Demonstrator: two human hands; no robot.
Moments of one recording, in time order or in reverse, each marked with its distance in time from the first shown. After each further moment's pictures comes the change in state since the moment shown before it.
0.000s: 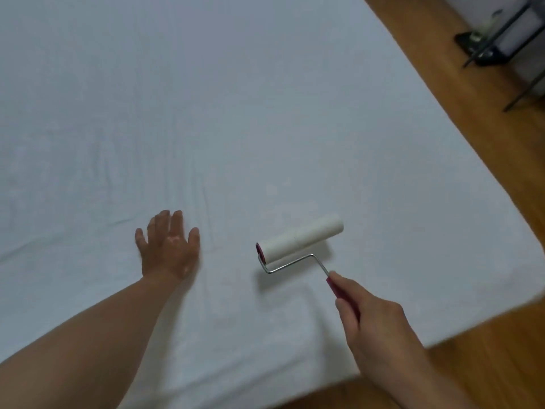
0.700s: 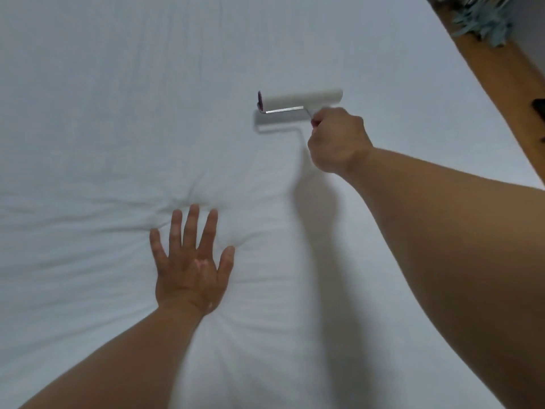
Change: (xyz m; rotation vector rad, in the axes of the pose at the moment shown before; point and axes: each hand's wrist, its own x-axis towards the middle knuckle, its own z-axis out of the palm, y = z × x) left_hand 0.301 0.094 0.032 0.082 0.237 0.061; right_hand 0.582 -0.294 -0.074 -0.276 0.170 -0.270
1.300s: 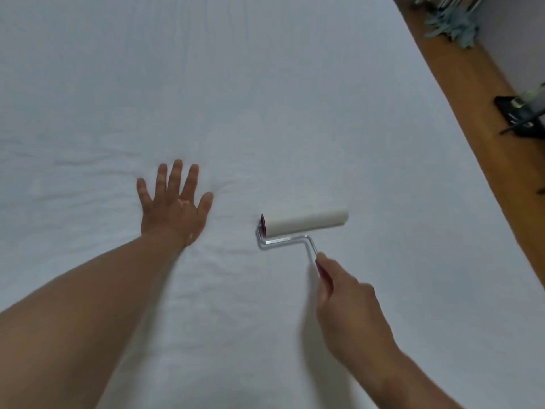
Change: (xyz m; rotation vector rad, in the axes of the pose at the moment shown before) left_hand -0.014 0.006 -0.032 0.029 -0.168 -0.050; right_hand -0.327 0.122 0.034 0.120 -0.163 0.208
